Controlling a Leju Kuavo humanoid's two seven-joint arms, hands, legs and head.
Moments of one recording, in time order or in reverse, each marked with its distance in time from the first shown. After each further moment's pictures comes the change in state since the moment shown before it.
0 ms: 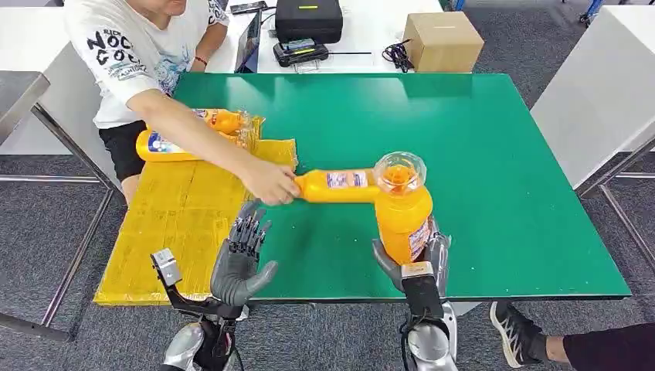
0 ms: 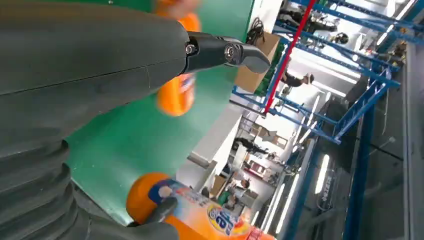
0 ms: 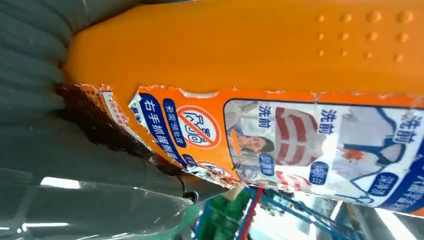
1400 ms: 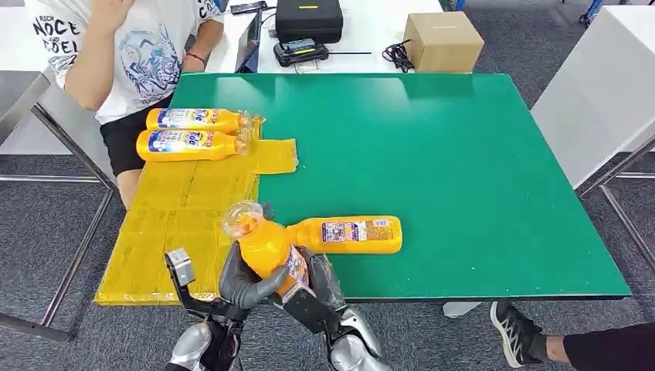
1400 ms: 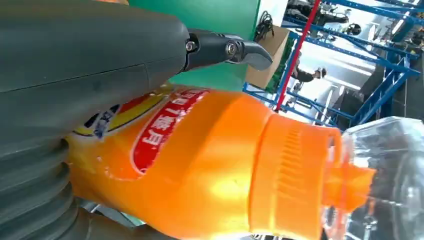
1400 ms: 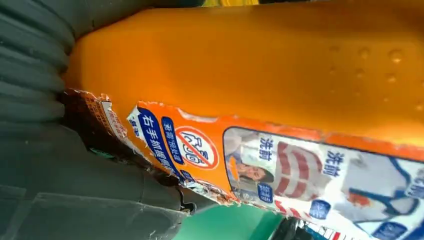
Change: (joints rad) left arm -0.015 0.008 -0.049 0.028 -0.053 0.026 -0.008; right arm -0.181 0.086 0.366 0.530 0.053 0.123 0.050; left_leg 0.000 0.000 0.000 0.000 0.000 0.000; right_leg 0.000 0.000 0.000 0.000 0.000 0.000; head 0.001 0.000
